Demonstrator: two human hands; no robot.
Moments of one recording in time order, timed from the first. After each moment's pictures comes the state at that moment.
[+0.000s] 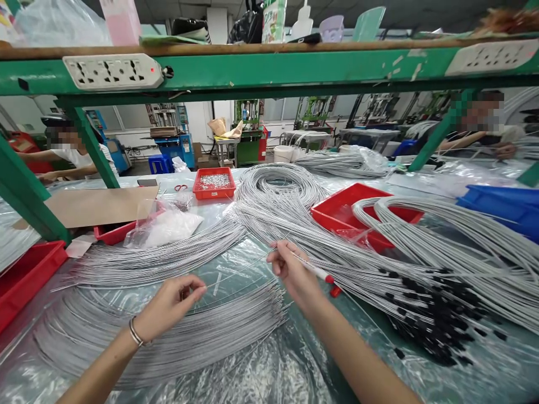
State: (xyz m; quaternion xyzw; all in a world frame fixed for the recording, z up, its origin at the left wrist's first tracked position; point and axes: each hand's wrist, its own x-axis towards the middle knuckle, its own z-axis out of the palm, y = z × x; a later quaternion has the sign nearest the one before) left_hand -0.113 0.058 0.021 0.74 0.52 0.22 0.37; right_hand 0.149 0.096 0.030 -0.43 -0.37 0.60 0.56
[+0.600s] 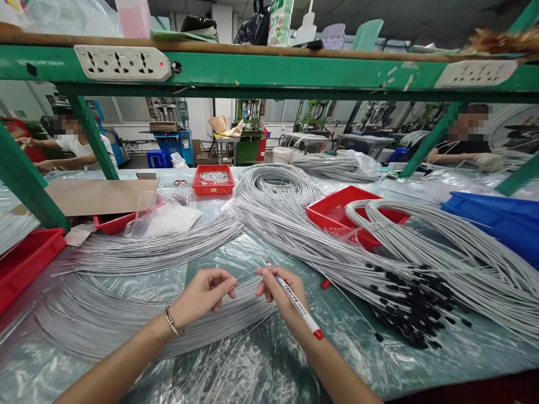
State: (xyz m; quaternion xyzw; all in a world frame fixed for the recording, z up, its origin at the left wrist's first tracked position) left_hand -0.049 0.046 0.031 0.60 0.45 0.27 0.60; right_hand 0.136 0.037 0.009 -0.45 -0.58 0.45 0.51
